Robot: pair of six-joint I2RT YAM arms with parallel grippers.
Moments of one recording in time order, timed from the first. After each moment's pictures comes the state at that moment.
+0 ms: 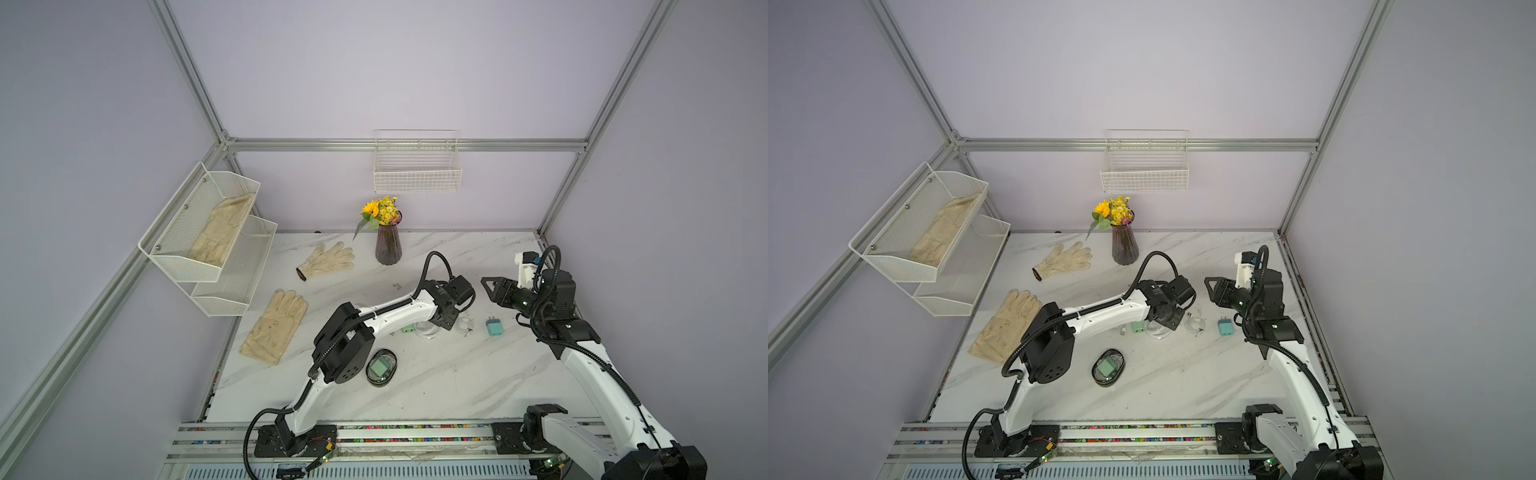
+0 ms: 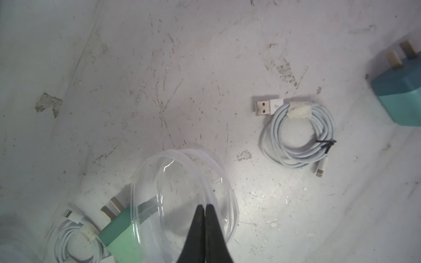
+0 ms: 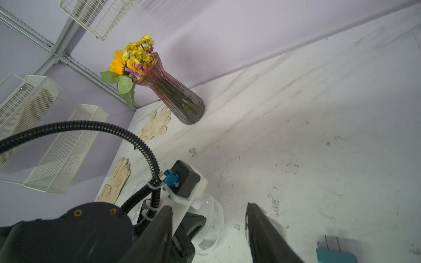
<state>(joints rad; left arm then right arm) -0.95 2.17 1.84 -0.87 -0.25 -0.38 0.04 0.99 0.74 -0.22 -0.44 0.44</state>
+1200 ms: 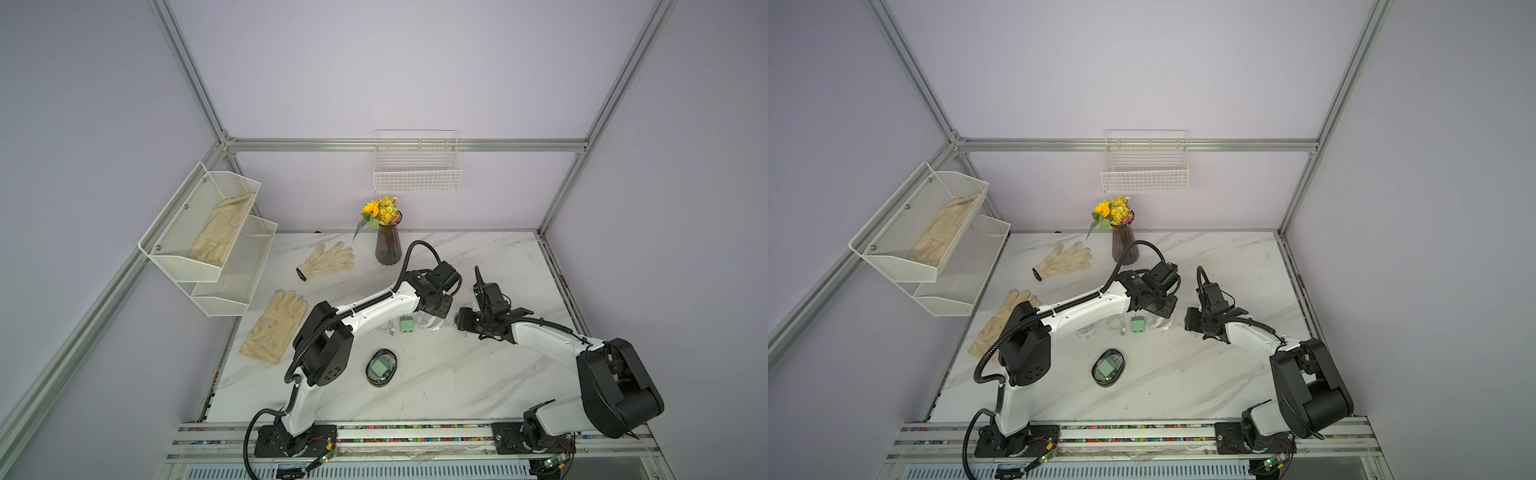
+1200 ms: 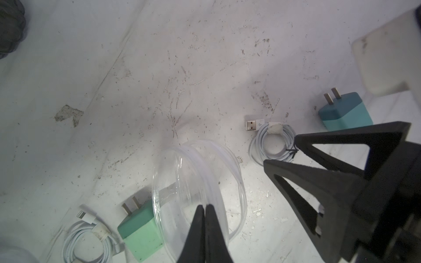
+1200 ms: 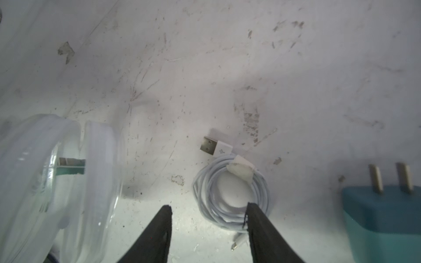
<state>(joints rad) -0.89 2.03 1.76 -0.78 -0.15 -0.38 0.34 1.44 0.73 -0.26 -0.02 0.51</state>
